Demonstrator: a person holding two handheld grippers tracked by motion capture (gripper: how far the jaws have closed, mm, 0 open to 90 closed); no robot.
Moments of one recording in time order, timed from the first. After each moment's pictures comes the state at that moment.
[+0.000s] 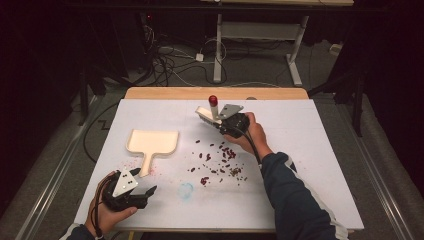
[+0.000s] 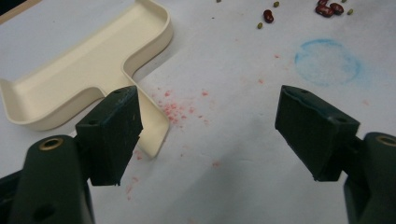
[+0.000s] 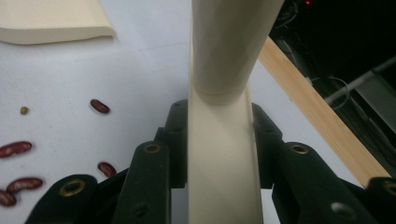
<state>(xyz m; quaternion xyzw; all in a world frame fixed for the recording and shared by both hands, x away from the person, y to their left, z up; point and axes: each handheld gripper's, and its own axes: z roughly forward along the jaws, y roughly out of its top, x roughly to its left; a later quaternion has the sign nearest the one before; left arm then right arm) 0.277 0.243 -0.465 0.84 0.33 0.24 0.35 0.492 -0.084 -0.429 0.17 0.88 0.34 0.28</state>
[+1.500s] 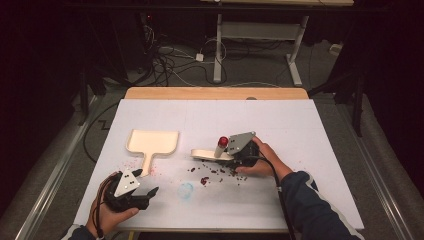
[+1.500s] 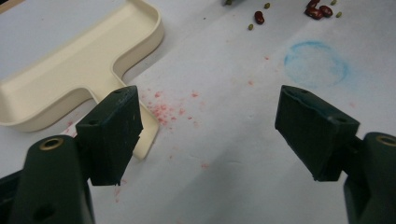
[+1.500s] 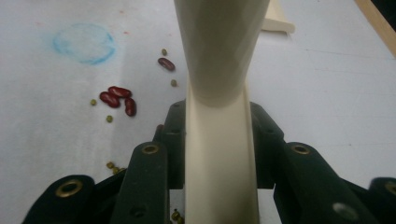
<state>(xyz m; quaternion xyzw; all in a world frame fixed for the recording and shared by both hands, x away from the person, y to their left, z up) 0.275 0.239 -0.464 0.85 0.33 0.23 0.35 0.416 -0.121 -0.438 -0.01 0.92 0.37 0.13</state>
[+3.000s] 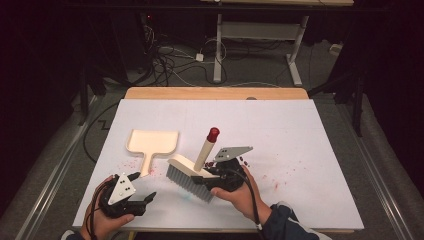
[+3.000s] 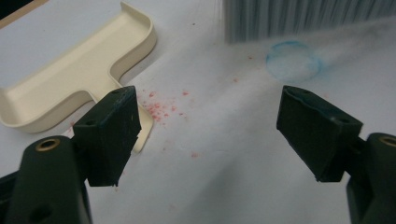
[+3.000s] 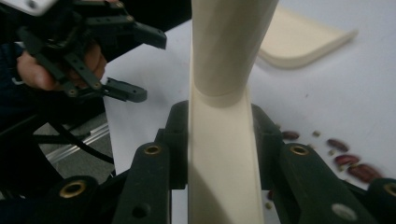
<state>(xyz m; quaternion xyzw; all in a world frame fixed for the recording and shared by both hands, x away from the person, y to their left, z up) 0.261 0.244 -0.458 0.85 0.31 0.24 0.36 0.332 -0.069 -0.425 0.27 0.84 0.48 -0.02</state>
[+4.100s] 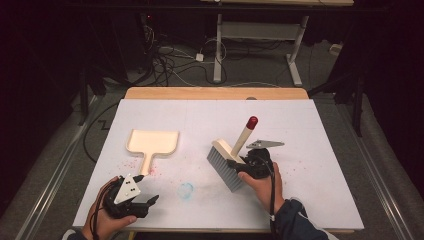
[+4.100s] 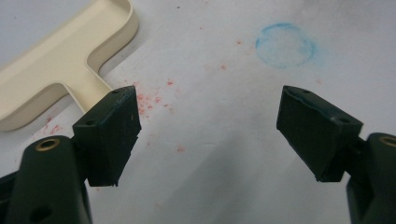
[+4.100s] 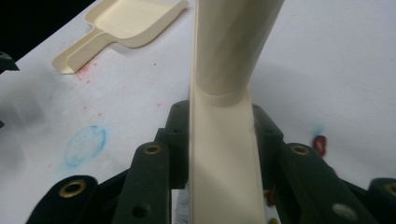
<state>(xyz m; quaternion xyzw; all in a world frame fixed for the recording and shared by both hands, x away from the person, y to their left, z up) 0.263 0.238 -0.464 0.86 0.30 0.22 0.34 0.366 -0.150 -0.442 0.43 0.79 0.43 0.08</state>
